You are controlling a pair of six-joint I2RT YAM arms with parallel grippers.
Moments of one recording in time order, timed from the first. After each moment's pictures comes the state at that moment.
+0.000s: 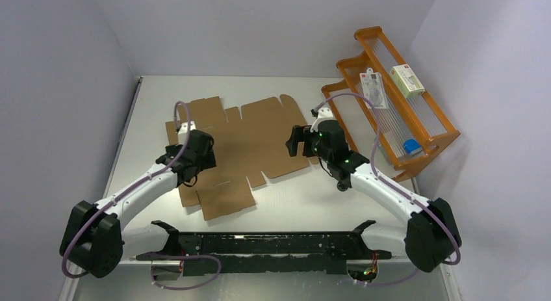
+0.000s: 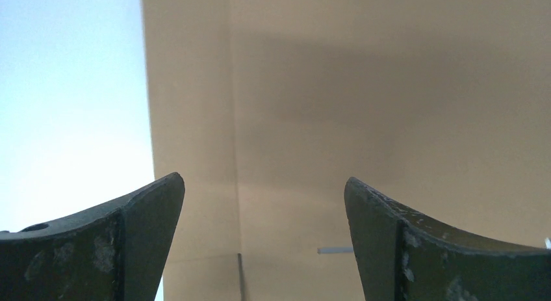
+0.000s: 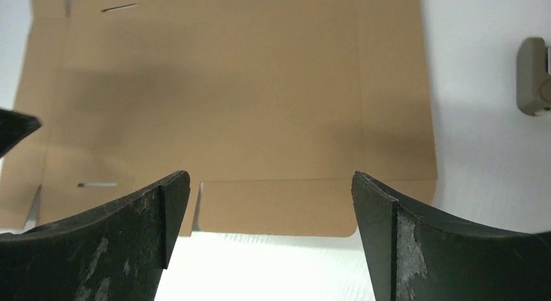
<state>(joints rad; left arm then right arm) -0.52 1.18 0.70 -0.45 -0.56 -0.58 0.56 1.15 0.72 -0.01 0.05 0.31</state>
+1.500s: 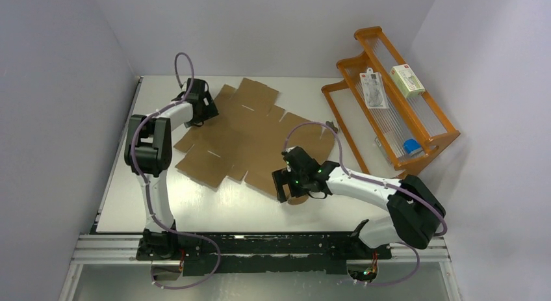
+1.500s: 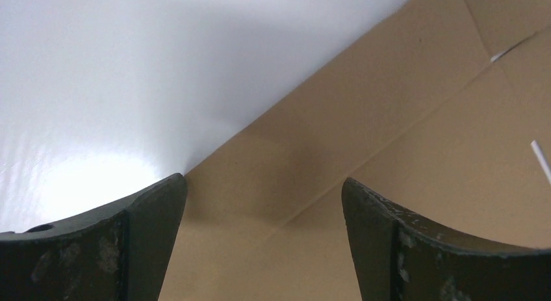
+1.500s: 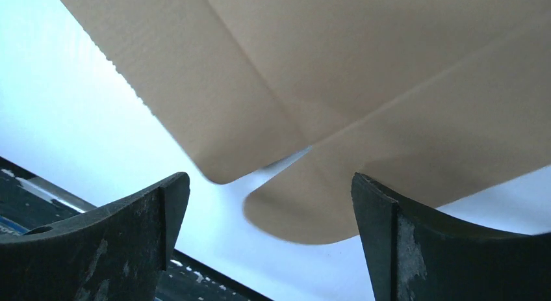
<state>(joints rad) -0.15 2.07 1.41 -0.27 -0.26 -0.54 0.82 1.39 0.70 -0.37 0.00 0.44</state>
